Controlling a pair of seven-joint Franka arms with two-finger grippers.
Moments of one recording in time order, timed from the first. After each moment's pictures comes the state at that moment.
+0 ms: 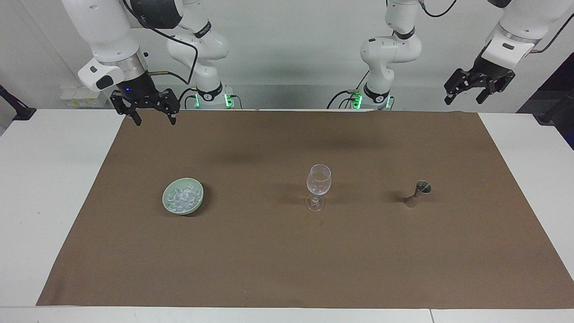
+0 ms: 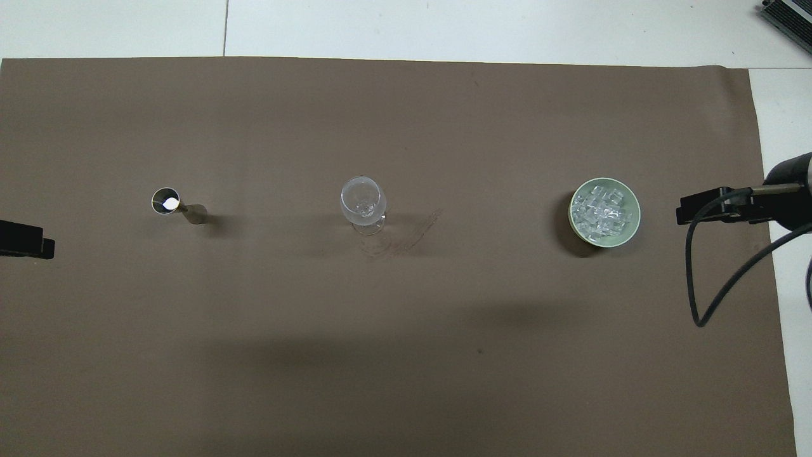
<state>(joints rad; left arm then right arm) 0.00 -0.14 -0.02 -1.64 -0.03 1.47 0.01 0.05 -0.04 -0.04 -1.64 0.01 1.61 0.02</state>
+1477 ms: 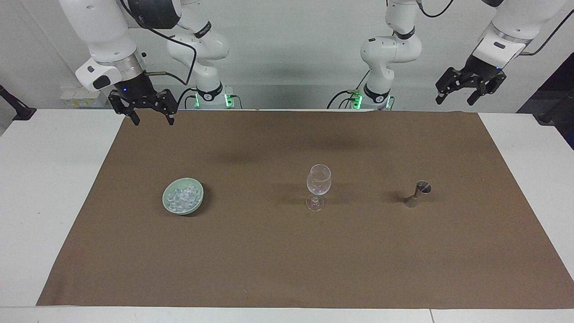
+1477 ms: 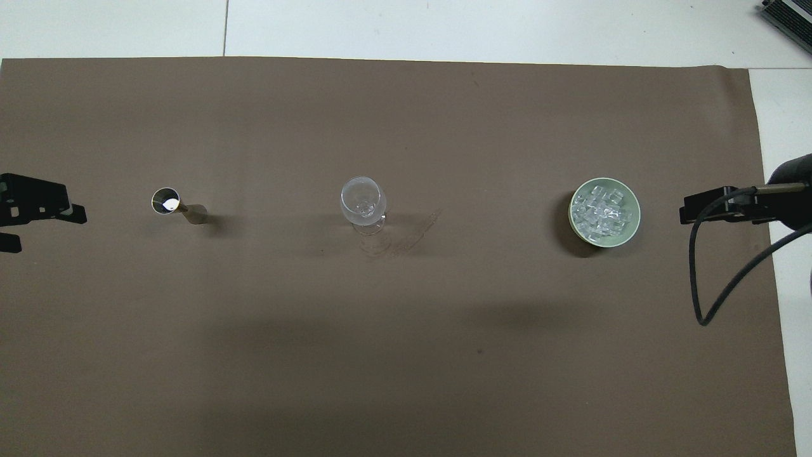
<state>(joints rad) 0.05 -0.05 0.00 -1.65 -0.23 1.57 -0.33 0.05 -0.04 -0.04 -1.64 0.01 1.61 0.02</state>
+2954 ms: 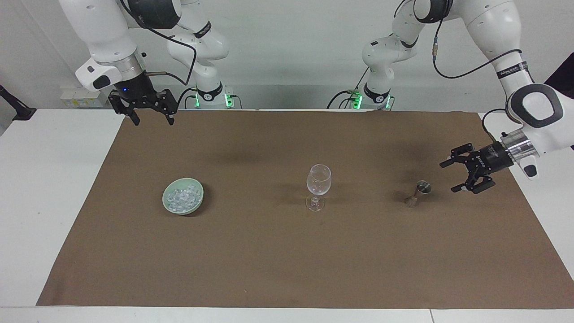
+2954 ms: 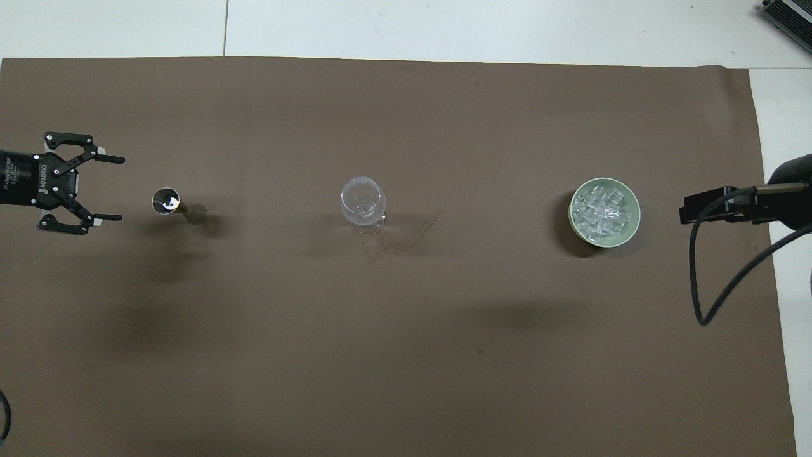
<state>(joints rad) 0.29 0.35 0.00 -1.70 -0.78 1.72 -0.97 0.05 -0.04 -0.04 -1.64 0.01 1.61 0.02</state>
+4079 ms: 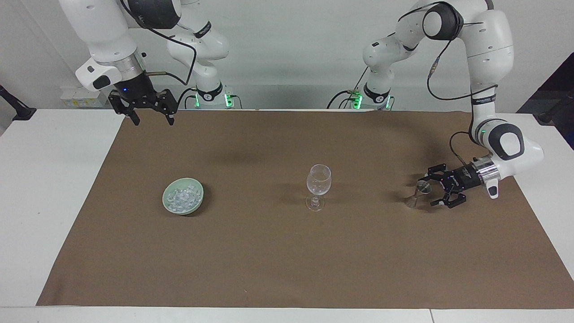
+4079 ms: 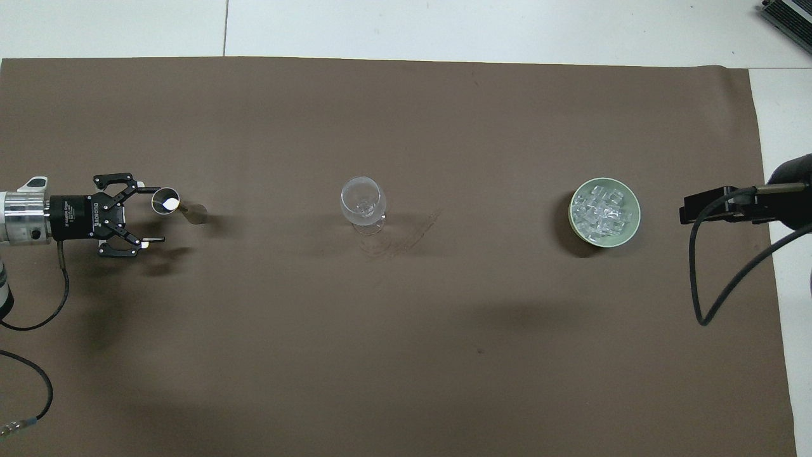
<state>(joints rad) 0.35 0.47 -0.03 -1.89 -1.05 1.79 -0.72 0.05 -0.04 -0.04 -1.64 0.01 1.61 0.02</state>
